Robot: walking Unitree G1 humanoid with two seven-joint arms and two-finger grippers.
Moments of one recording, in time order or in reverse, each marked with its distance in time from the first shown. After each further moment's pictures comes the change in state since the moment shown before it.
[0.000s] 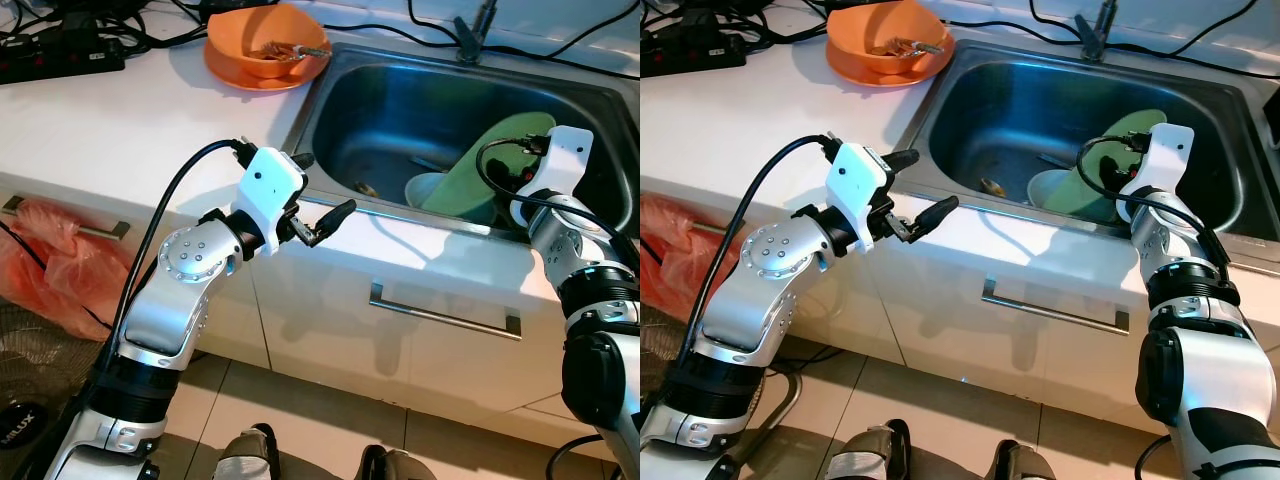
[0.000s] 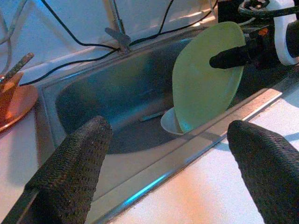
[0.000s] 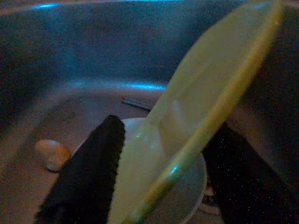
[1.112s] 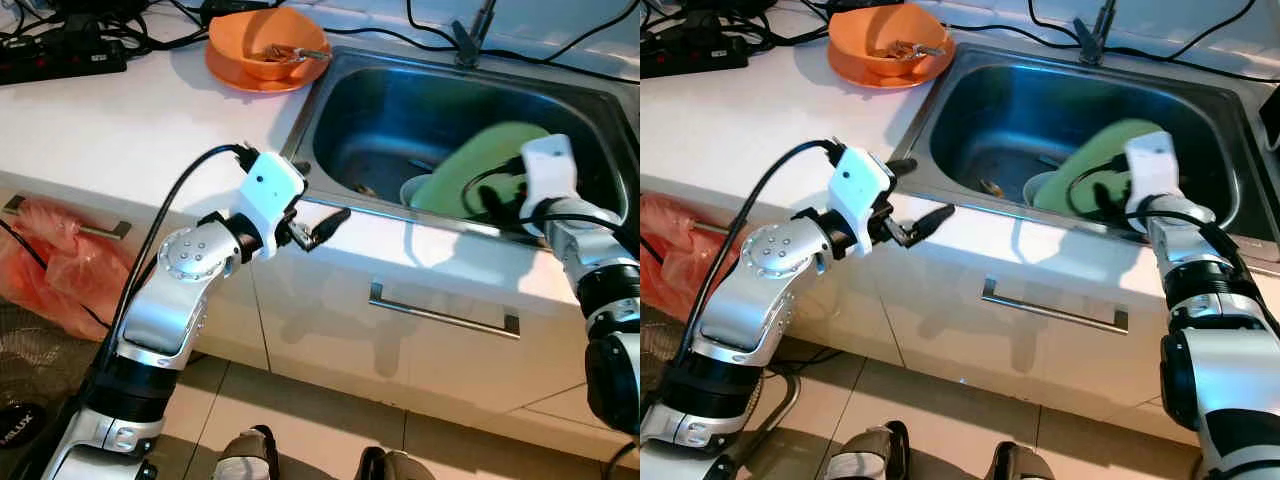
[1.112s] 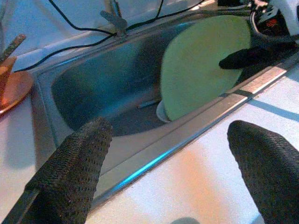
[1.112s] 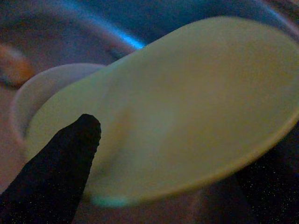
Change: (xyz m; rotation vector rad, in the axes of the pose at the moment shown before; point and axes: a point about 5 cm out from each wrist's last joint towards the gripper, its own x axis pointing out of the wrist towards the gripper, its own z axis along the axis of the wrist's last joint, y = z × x) left arm -0.001 0.000 -0.006 0.000 0.070 -0.022; right arm -0.003 -0.010 -0.003 -0.516 0.168 0.082
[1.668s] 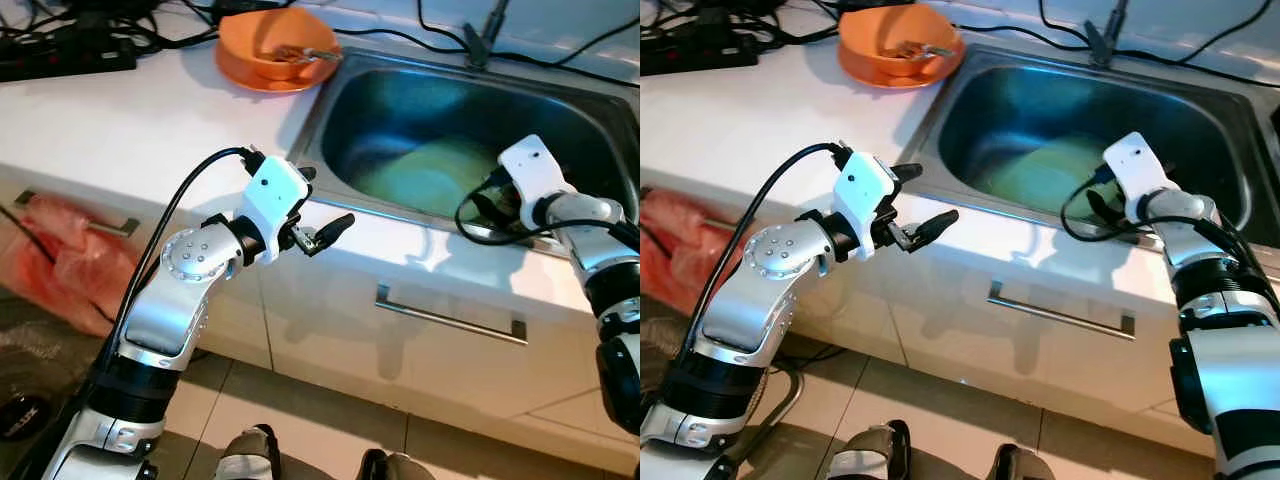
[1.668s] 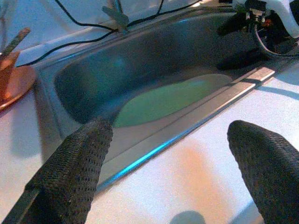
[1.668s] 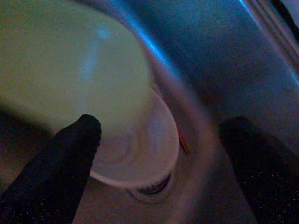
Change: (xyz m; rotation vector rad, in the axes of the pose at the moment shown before) left arm 0.001 -0.002 -0.001 0.001 0.007 -0.020; right arm -0.004 -0.007 -0.001 -0.263 0.006 0.028
